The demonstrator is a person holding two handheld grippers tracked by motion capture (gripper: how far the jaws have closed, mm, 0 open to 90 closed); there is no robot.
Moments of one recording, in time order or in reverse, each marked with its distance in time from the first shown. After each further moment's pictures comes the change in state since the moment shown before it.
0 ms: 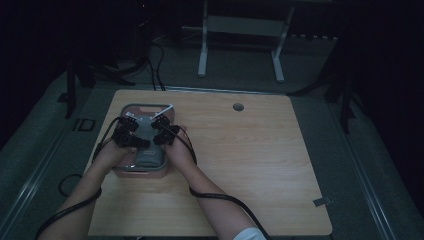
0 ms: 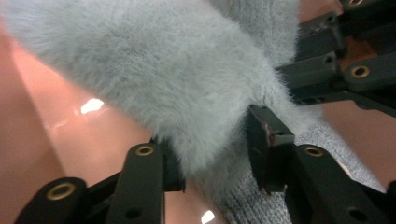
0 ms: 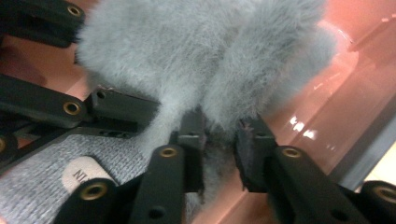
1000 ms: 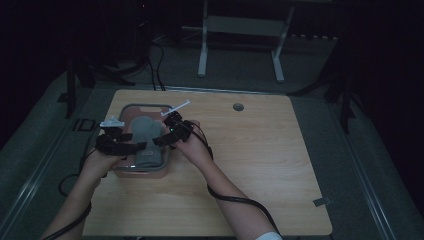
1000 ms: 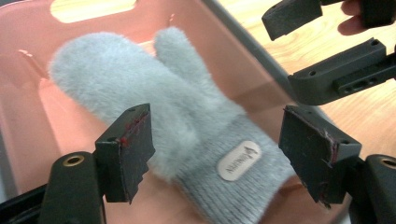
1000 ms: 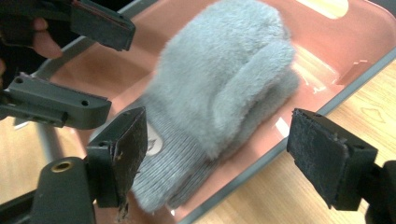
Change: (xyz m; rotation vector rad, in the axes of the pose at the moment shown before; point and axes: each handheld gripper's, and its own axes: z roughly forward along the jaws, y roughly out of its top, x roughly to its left) left arm -0.017 -0.041 -0.052 -0.321 -0.089 0.013; right arm -0.017 -0.015 -0.059 -0.135 0.165 -0.110
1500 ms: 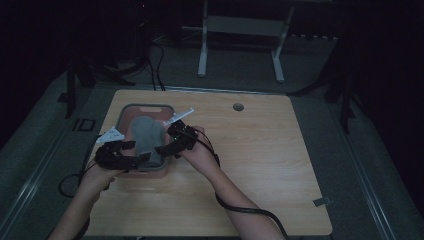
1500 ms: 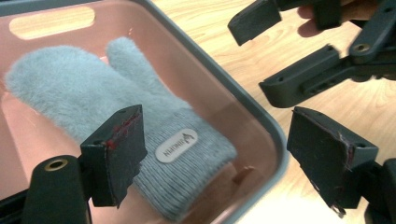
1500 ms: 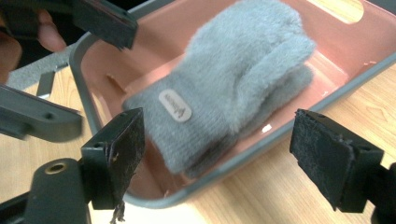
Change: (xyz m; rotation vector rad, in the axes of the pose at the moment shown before) left arm -0.036 -0.020 -0.022 -0.086 -0.052 0.071; right arm 0.018 -0.023 -0.022 -0.036 0.009 -0.094
